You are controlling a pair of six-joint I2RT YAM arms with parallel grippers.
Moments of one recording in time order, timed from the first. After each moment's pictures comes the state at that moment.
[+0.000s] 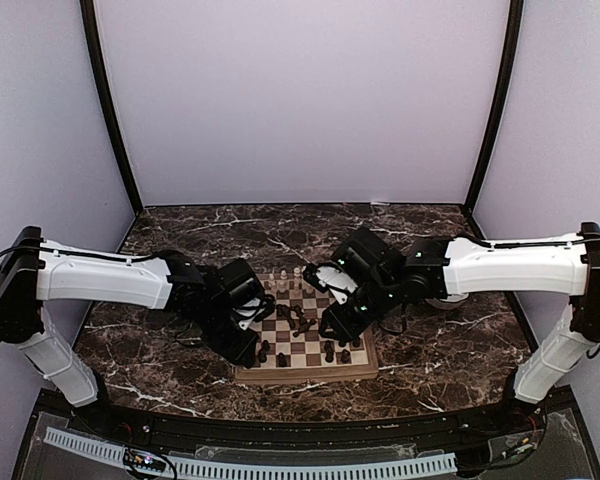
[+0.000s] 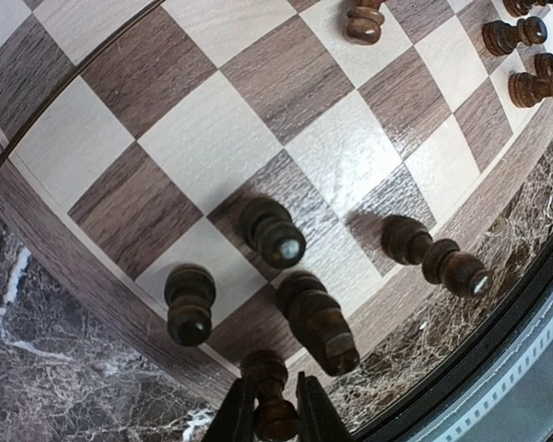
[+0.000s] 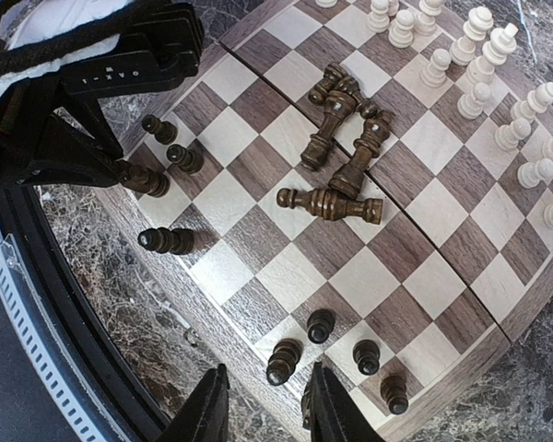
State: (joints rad) left arm -0.98 1.60 1.02 -0.73 0.14 -0.40; right arm 1.07 1.58 1.17 -0.60 -0.09 0.24
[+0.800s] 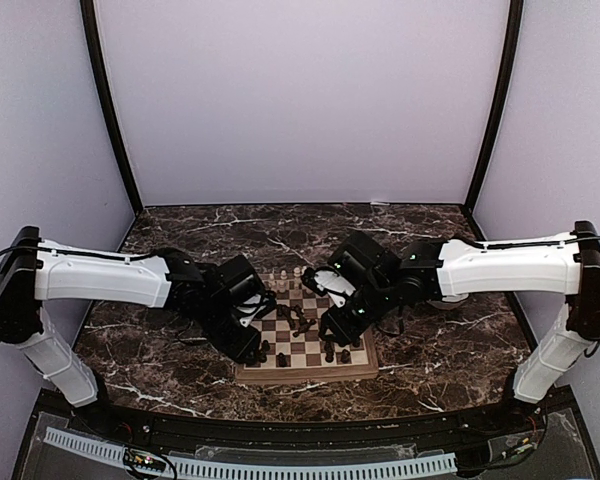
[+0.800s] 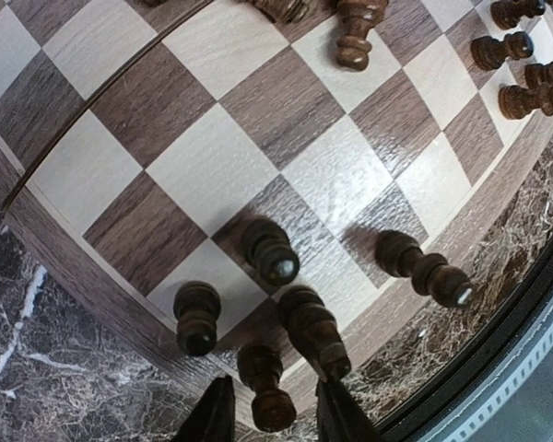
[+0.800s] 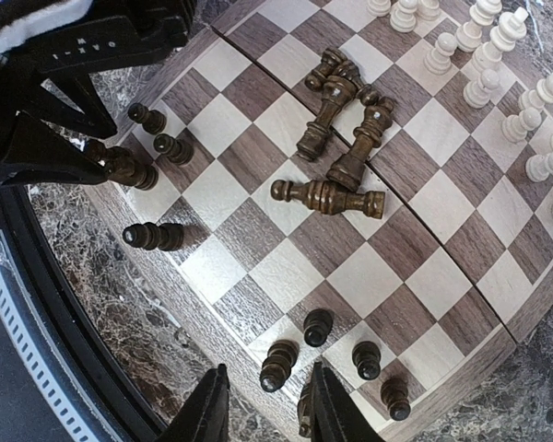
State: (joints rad) left arm -0.98 1.60 1.03 -0.73 0.12 -0.38; right arm 1.07 1.61 1.17 -0.60 -0.09 0.24
